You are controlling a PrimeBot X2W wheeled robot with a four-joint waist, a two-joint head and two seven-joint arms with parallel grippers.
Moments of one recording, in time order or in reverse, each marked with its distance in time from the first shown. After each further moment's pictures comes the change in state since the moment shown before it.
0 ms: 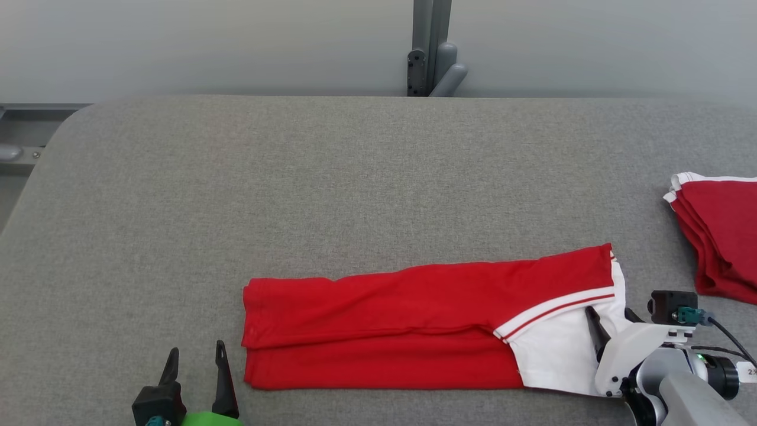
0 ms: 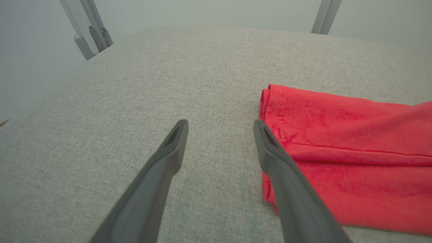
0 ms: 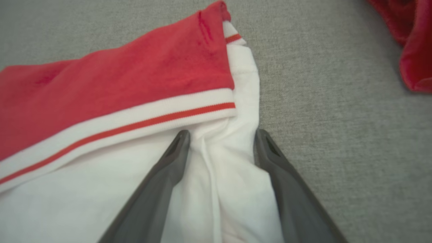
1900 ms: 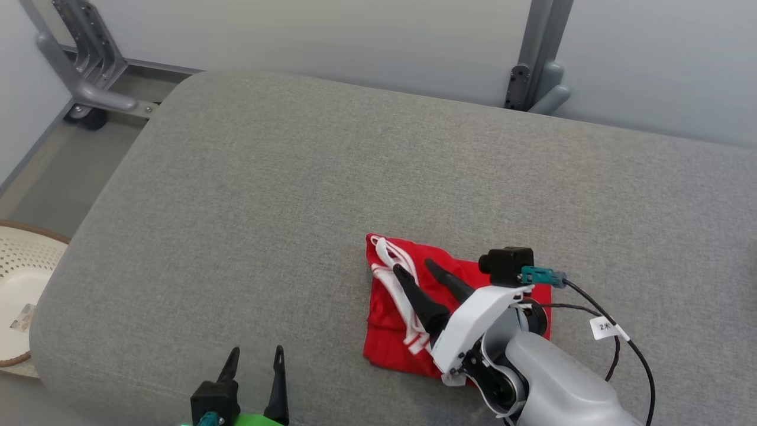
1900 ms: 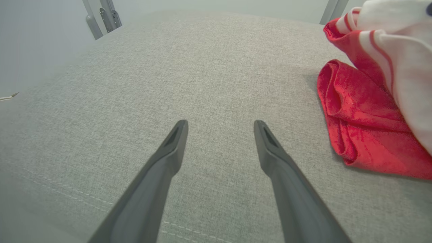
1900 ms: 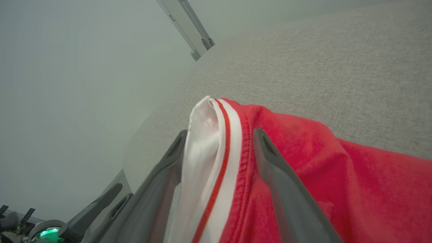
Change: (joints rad) left arm -0.034 0.000 -0.194 0.060 -0.043 -0.004 0.000; right arm -0.129 0.156 0.533 -0.295 0.442 0.000 -0.015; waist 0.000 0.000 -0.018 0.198
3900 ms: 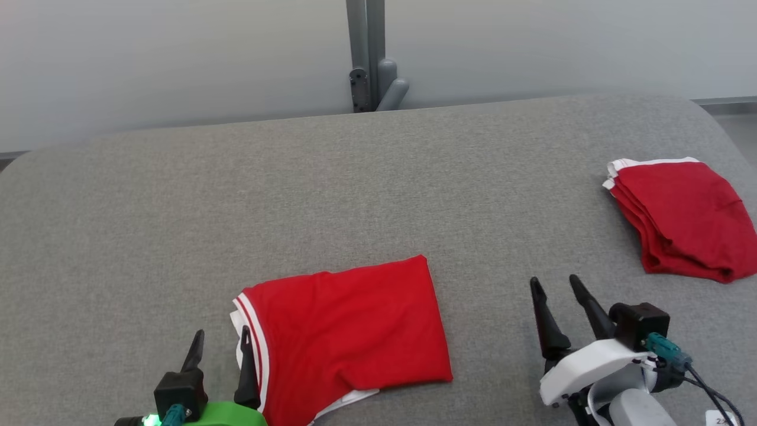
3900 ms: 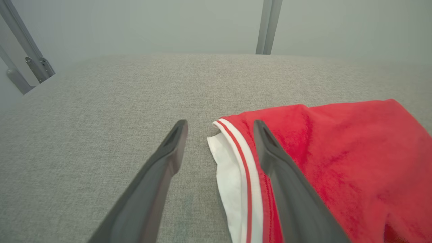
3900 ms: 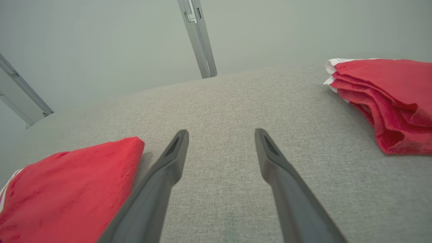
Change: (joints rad) left arm 0.013 -0.001 0.131 -0.087 0.038 -0.012 0.000; right arm 0.346 -0.024 -0.572 -0.218 -0.559 0.000 -0.141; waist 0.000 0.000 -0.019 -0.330
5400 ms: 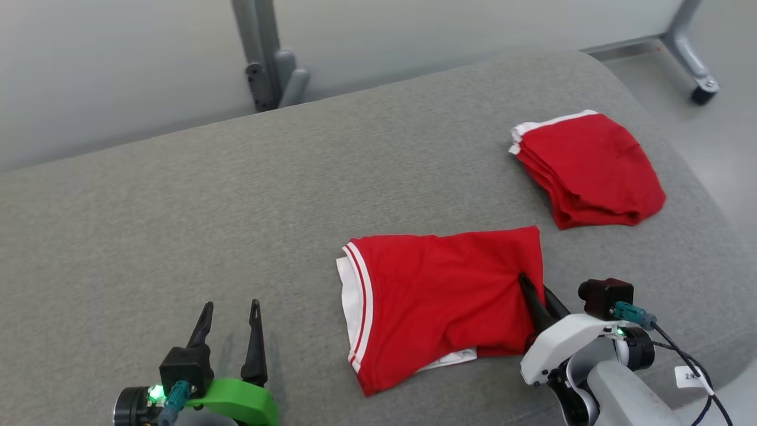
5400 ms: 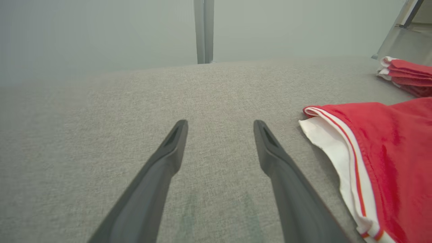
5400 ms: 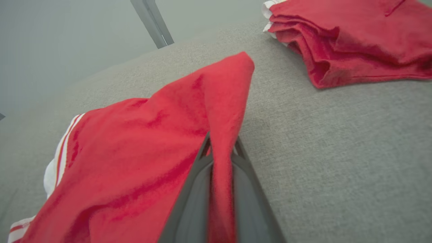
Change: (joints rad) left arm -0.061 0.000 -0.025 -0.001 0.005 -0.023 0.000; right arm -0.205 -0.016 0.157 0.319 0.160 0.001 0.000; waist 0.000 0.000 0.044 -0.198
